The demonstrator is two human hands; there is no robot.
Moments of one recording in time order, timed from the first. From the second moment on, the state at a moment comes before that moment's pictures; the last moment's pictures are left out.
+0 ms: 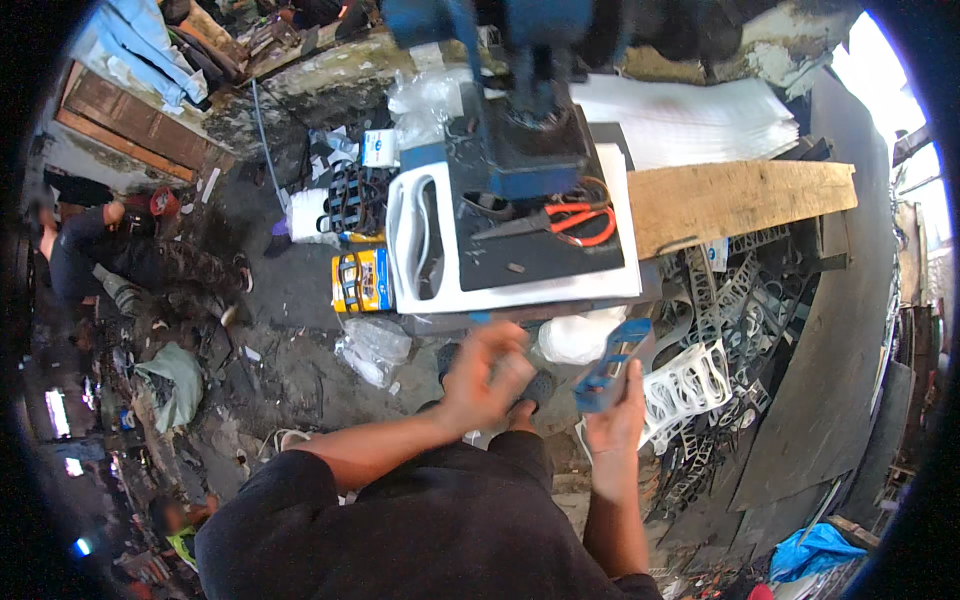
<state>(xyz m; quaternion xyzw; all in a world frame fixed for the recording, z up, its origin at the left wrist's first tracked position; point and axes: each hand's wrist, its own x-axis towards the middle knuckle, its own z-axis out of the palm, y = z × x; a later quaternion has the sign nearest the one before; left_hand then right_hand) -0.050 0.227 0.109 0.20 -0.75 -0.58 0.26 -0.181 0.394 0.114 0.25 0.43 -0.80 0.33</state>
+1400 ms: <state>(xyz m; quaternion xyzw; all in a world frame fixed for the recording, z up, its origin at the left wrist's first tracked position) -0.026 -0.018 -0.011 0.38 -0.25 -0.89 0.08 -0.076 0.116 0.035 -0.38 0.88 -0.30 -0.02</state>
